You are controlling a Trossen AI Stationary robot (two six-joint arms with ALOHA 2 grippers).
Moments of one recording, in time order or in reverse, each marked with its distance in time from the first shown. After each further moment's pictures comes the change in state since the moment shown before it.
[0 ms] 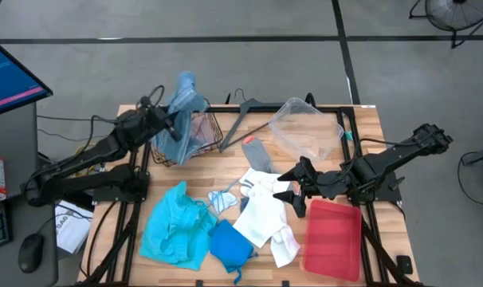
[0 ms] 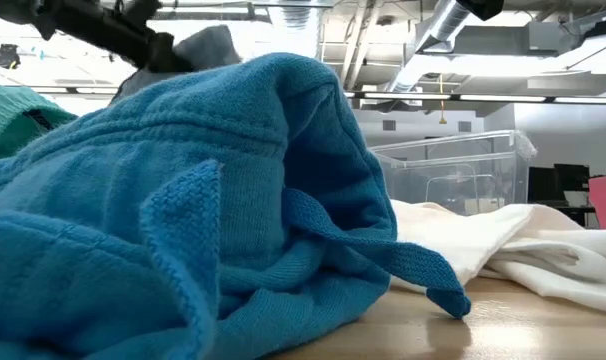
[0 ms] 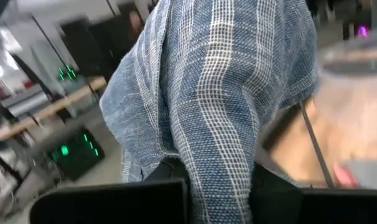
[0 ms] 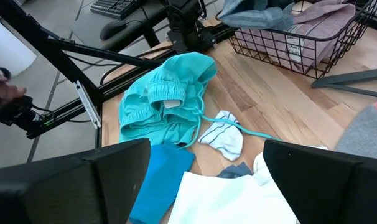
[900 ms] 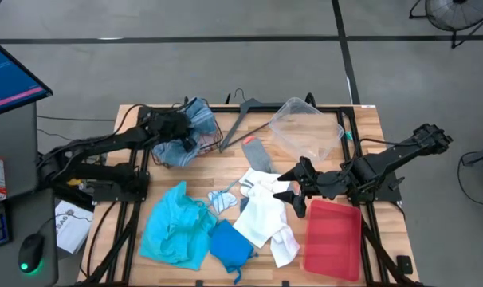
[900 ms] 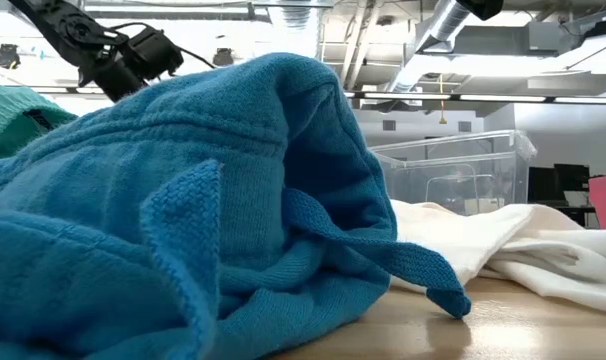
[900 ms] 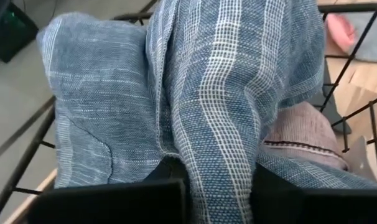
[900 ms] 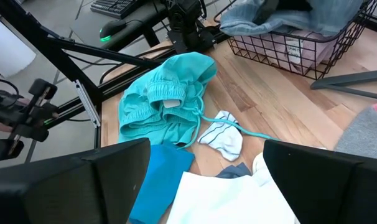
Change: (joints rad) left arm 0.071 0.448 0.004 -0.158 0.106 -0.182; right arm 0.000 0.000 0.000 0.000 0.000 -0.009
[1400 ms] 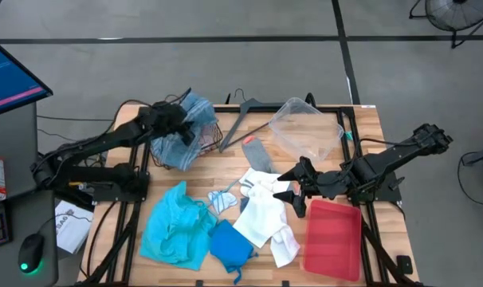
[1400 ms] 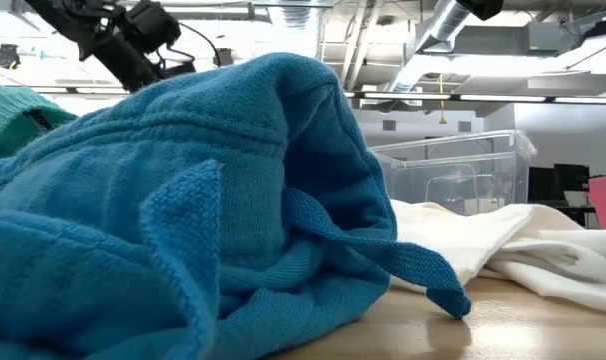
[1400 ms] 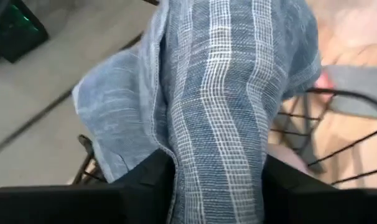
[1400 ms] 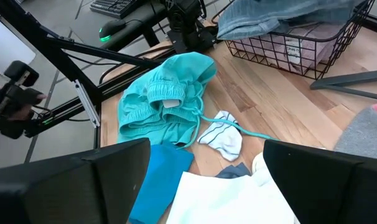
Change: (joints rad) left arm -0.001 -0.095 0.126 -0.143 -0.009 -0.088; right arm -0.001 0.000 0.000 -0.001 0.000 -0.001
